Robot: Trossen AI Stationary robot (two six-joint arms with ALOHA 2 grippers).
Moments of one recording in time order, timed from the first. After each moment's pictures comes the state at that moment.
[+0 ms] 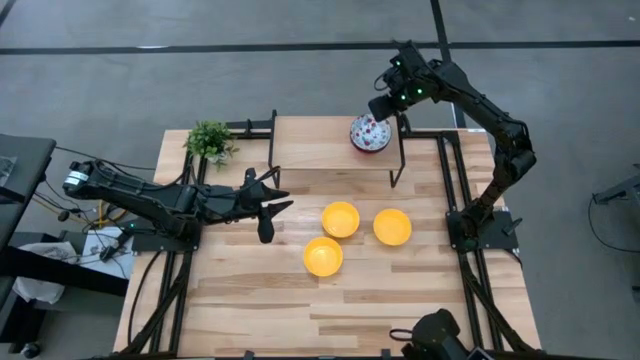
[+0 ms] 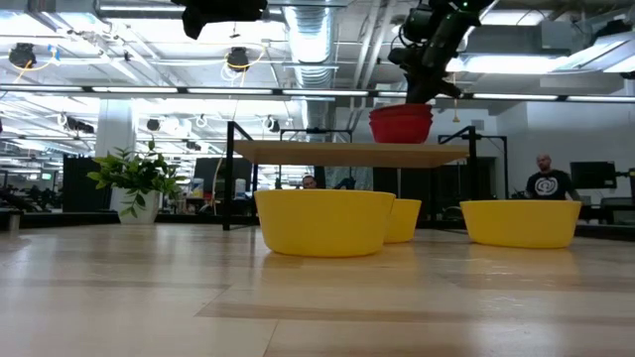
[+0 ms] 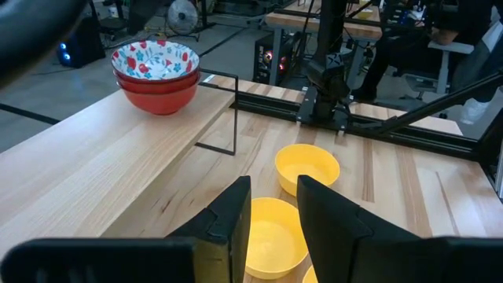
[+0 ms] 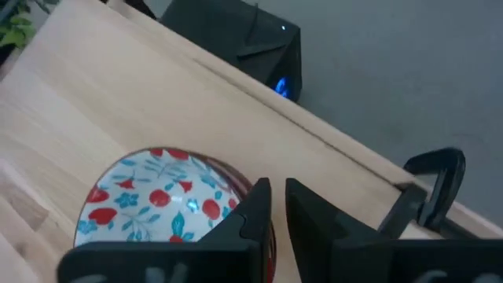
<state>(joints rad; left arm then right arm) -0.25 1.06 0.80 -0.03 -0.52 -0.16 -0.84 1.67 1.75 -1.08 -0.15 0.12</state>
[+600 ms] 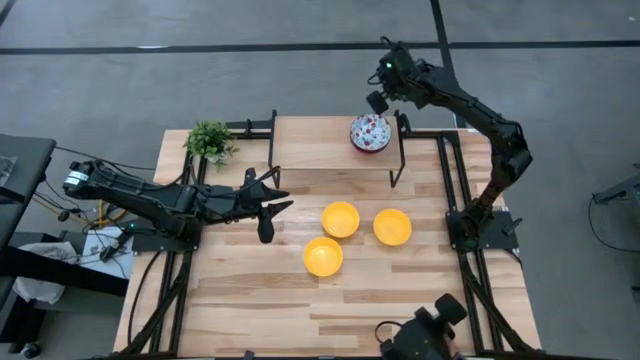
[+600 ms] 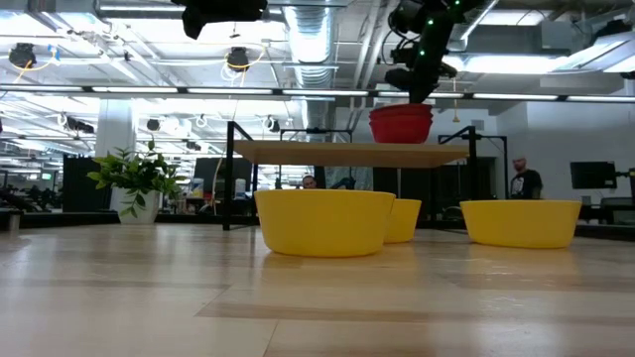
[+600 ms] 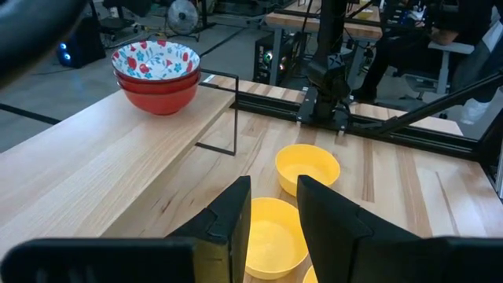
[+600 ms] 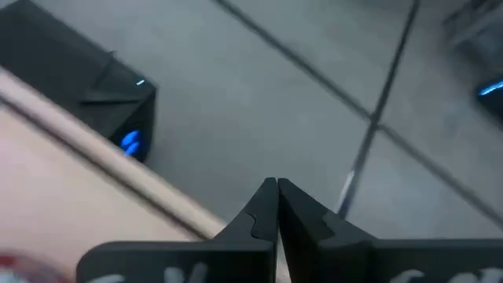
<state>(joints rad) -0.25 1.06 0.80 -0.03 -0.52 -0.16 -0.77 1.70 1.75 -0.90 0.43 -0.11</state>
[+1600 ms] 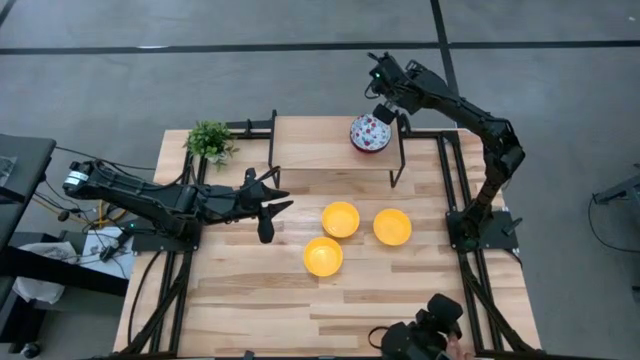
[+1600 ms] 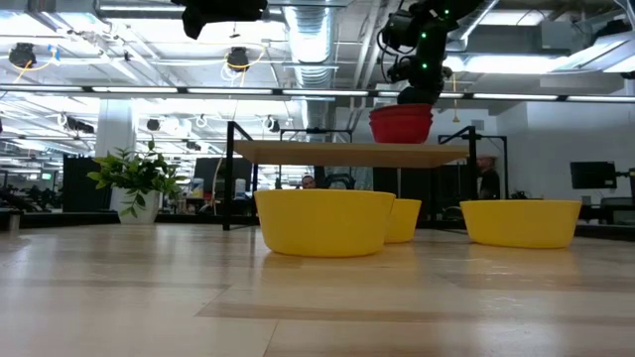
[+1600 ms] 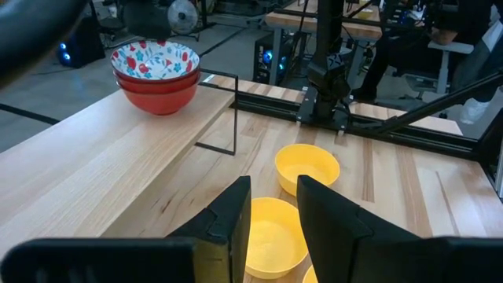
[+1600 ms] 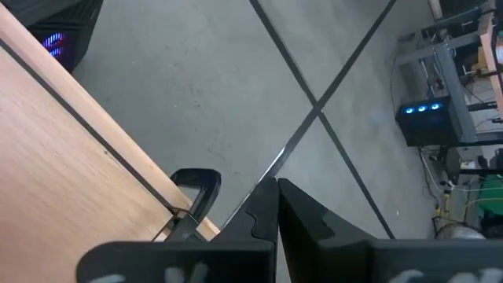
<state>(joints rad) -0.25 1.06 0.80 -0.03 -0.52 -0.16 -0.73 1.75 1.74 -1.01 0.61 -0.35</state>
